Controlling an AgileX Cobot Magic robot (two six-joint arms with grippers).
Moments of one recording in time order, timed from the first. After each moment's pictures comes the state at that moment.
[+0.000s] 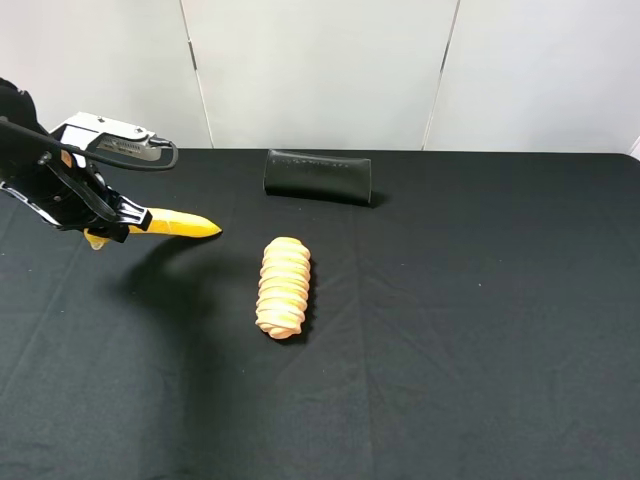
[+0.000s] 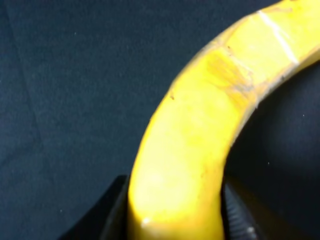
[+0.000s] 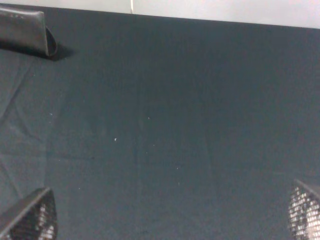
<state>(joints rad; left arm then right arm) -0.22 1.68 -0.84 0.23 0.32 -0.17 0.16 -0.01 -0.49 -0.07 1.03 0.04</state>
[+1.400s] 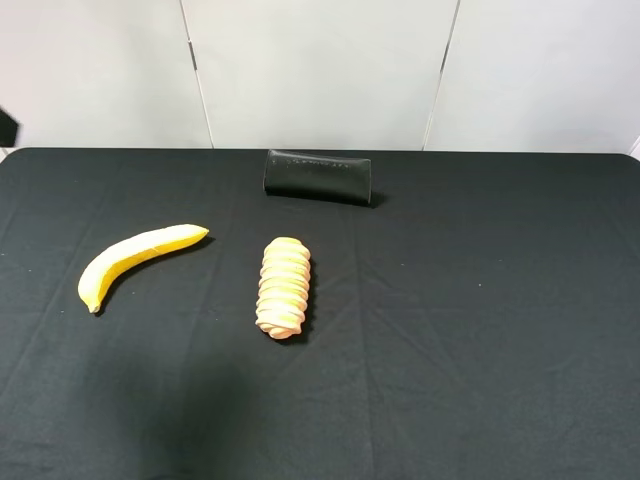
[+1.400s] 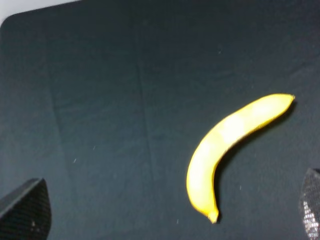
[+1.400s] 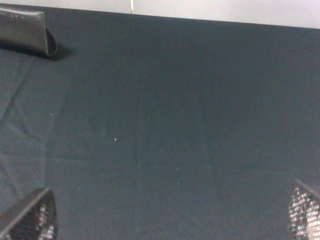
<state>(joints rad) -0.22 0.90 -0.84 0.24 0.71 -0.17 0.16 -0.01 -0.49 -0.07 1.03 0.04</state>
